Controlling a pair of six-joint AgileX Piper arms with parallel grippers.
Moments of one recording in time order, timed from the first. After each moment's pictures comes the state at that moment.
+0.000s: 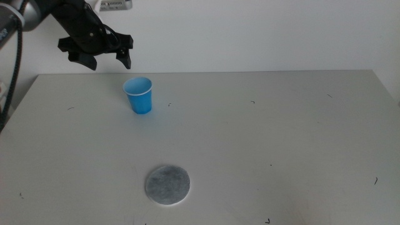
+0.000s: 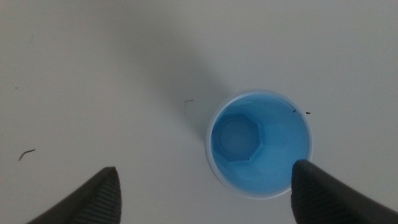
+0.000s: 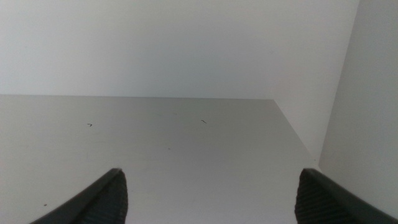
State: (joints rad) left arm -0.10 2.15 -2.09 -0.11 1.11 -0.02; right arm -0.04 -0.01 0.03 -0.03 0.14 0.02
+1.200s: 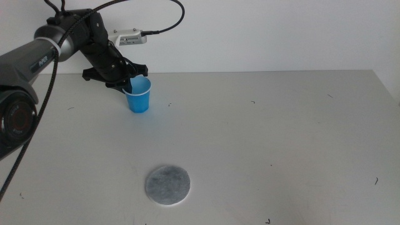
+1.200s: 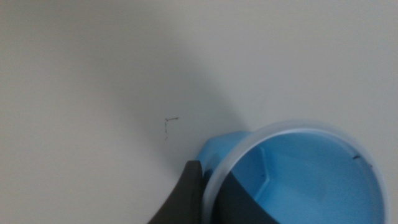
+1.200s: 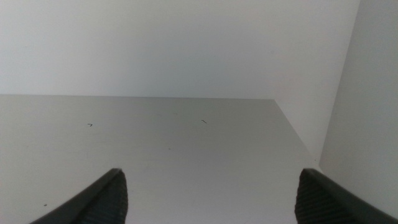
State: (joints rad) left arm -0.11 2.34 -2.09 -0.15 0.98 -0.02; right arm -0.04 -0.01 0.03 -0.03 0.14 0.02
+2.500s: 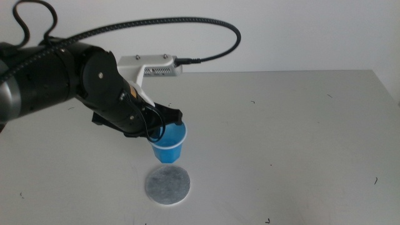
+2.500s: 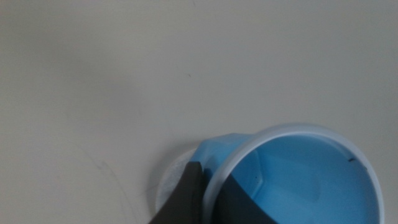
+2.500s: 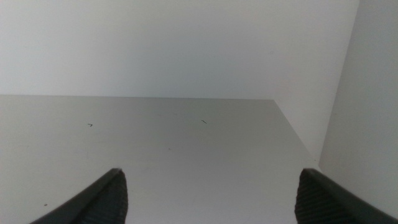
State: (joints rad) left arm -0.46 1.60 -1.16 -0.07 0.69 -0.28; right arm -0.04 -0.01 0.03 -0.03 0.14 0.02
